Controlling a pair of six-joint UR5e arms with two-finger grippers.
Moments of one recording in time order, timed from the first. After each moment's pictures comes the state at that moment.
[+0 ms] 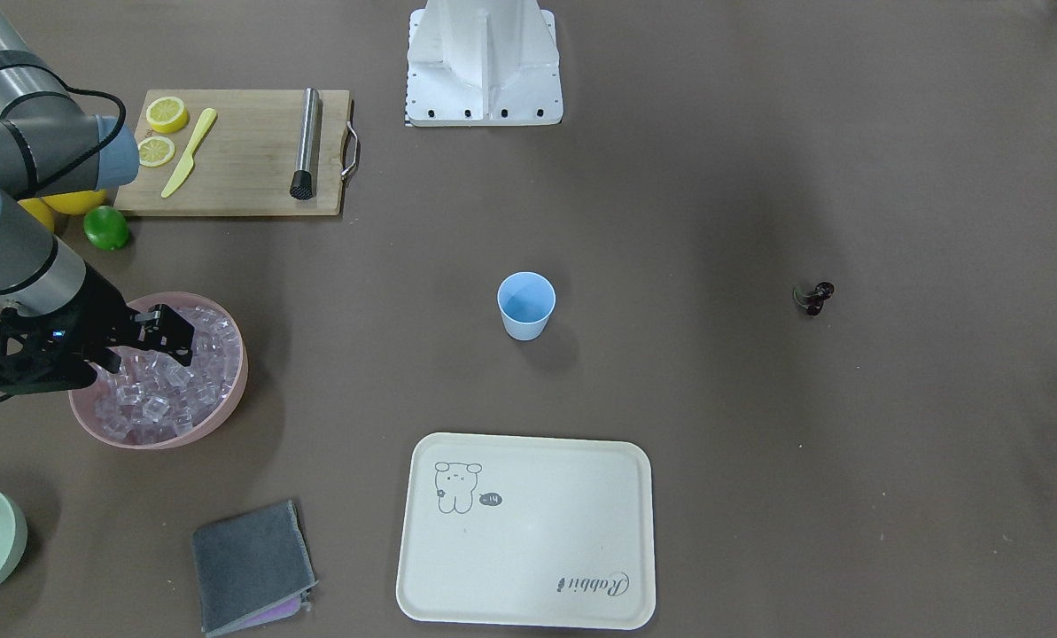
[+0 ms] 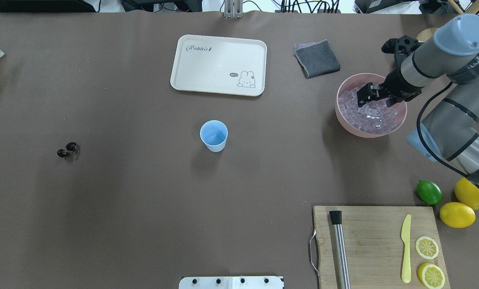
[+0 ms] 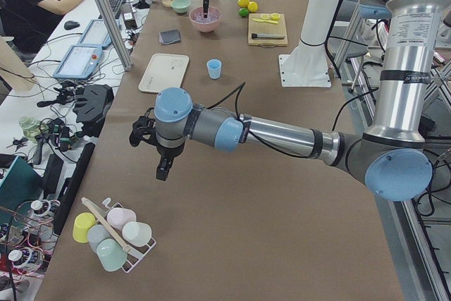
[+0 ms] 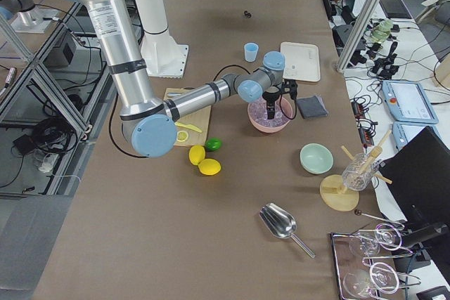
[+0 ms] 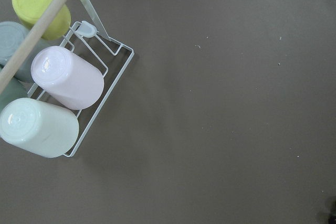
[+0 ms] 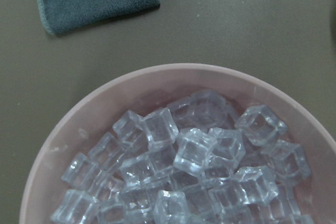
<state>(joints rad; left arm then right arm) -1.59 -1.65 -1.69 -1.71 -2.39 -0.06 0.95 -1.26 1.60 -1.26 2.16 0.84</state>
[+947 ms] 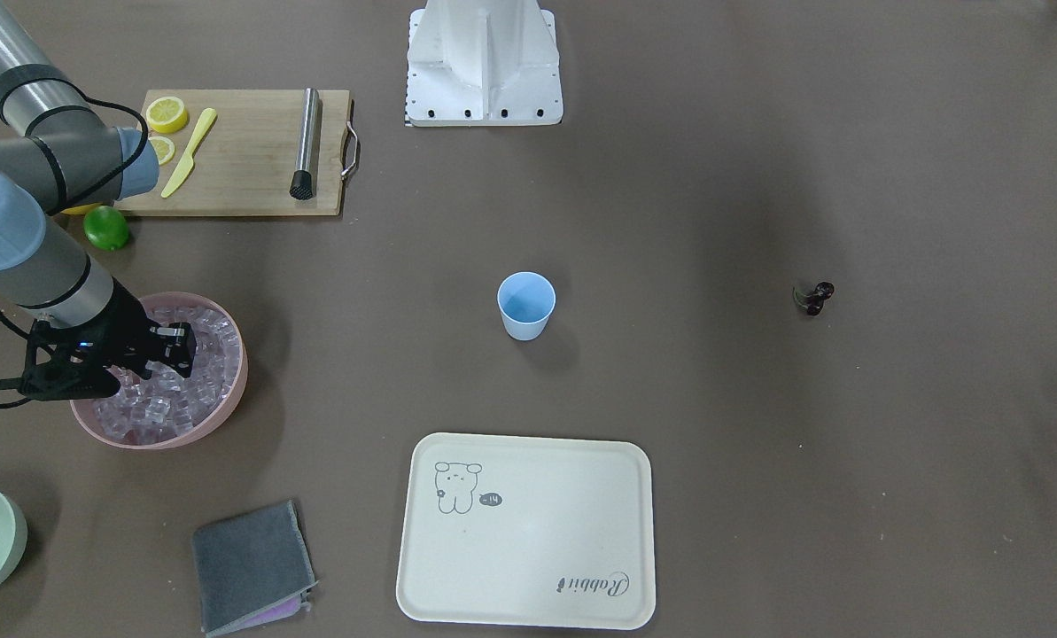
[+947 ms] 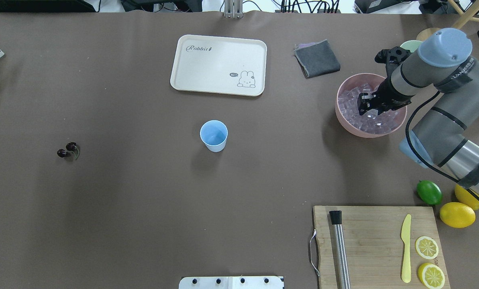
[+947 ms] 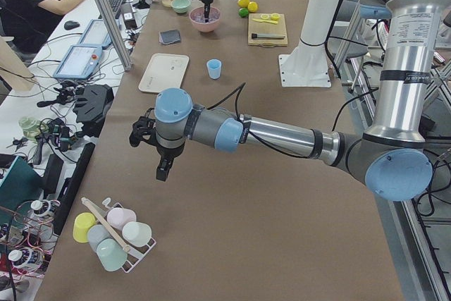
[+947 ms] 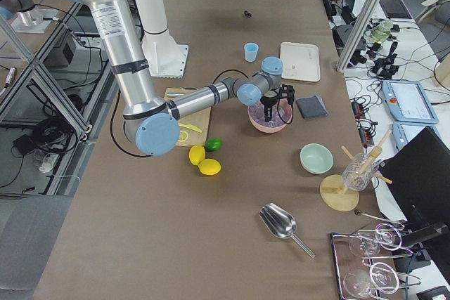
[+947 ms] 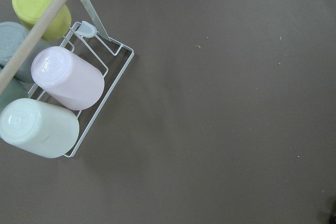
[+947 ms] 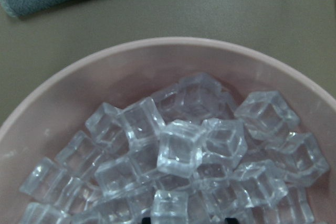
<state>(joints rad) -1.59 -1.65 -1.69 -1.71 -2.39 -0.05 0.92 -1.25 1.56 -1.25 2.12 0.87</state>
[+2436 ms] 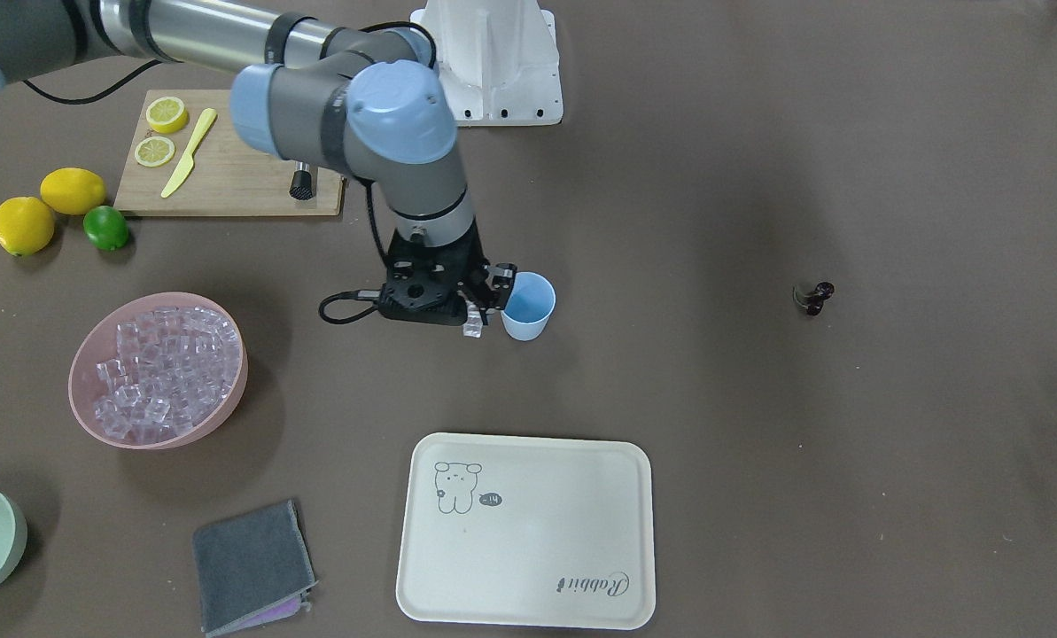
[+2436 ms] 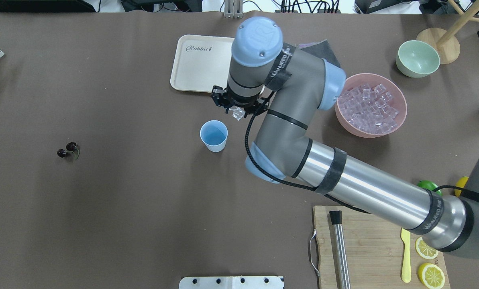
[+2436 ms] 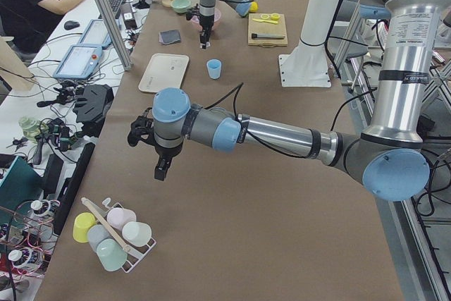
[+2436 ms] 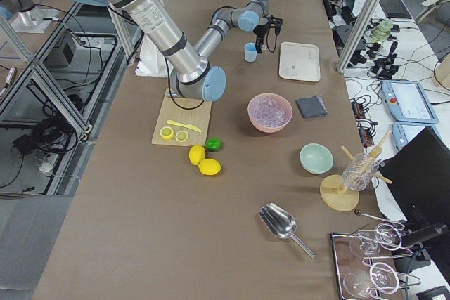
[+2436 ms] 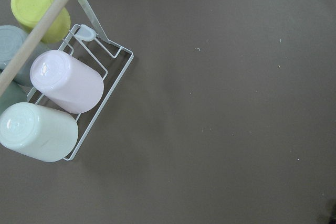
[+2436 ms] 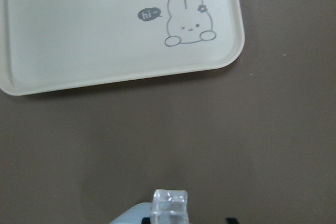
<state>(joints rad) -1.59 -1.66 -1.68 -1.71 -2.39 -0.06 0.61 -0.66 1.44 -1.52 1.92 1.38</state>
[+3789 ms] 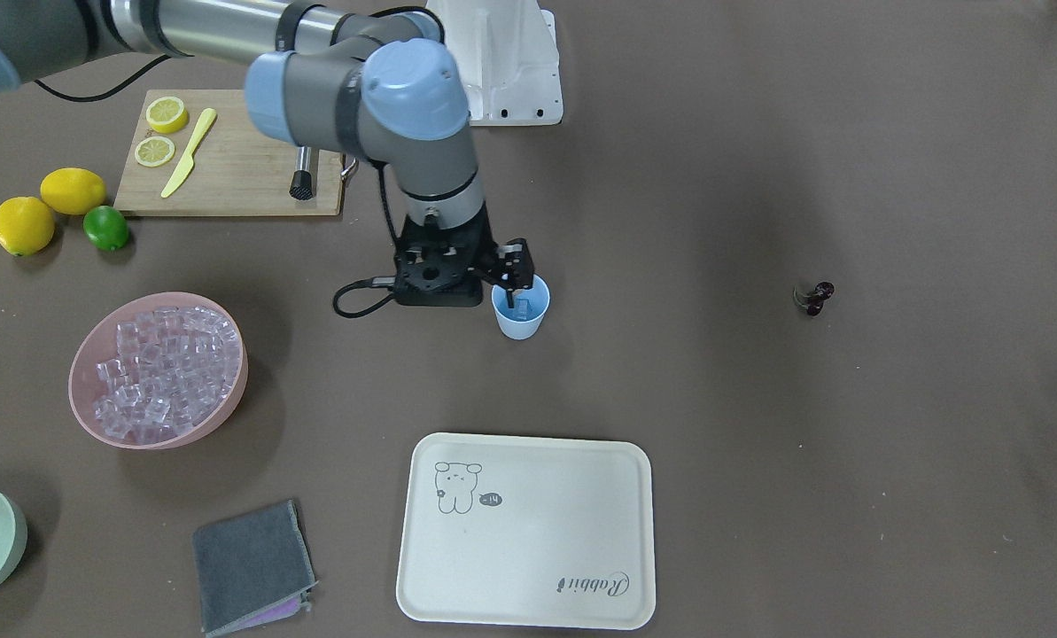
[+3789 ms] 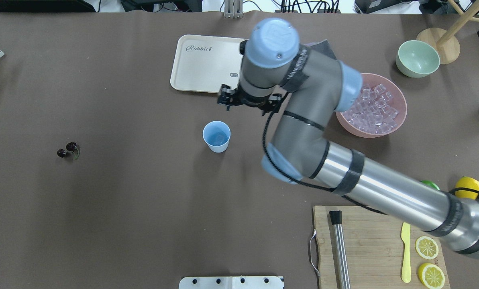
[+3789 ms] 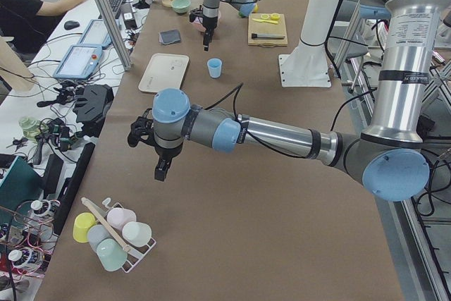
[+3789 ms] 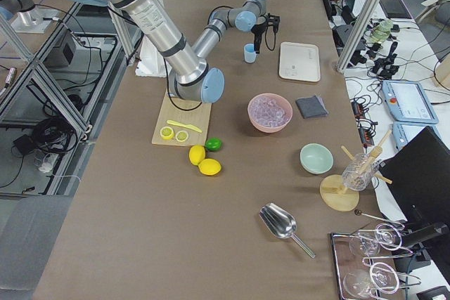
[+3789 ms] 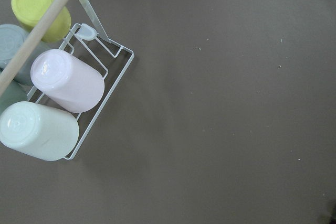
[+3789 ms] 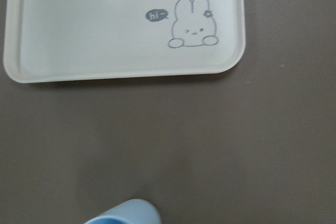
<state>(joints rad) -1.59 -1.66 -1.68 -1.71 -2.39 -0.06 0.67 -0.78 1.55 -1.51 1.96 1.23</state>
